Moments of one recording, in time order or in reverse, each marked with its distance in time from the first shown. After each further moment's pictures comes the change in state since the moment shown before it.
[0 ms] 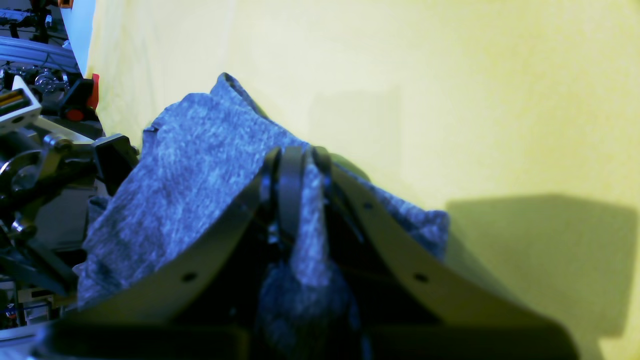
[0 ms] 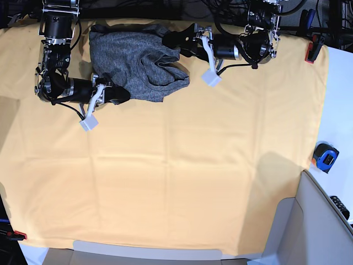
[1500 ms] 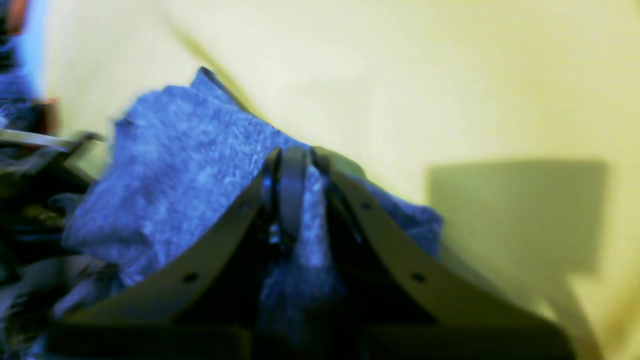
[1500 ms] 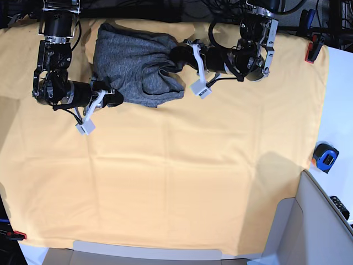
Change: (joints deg) left arm -7.7 0.4 3.9 -0.2 16.3 -0.1 0.3; right arm -0.7 -0.3 -0.2 9.9 -10.7 -11.6 0.1
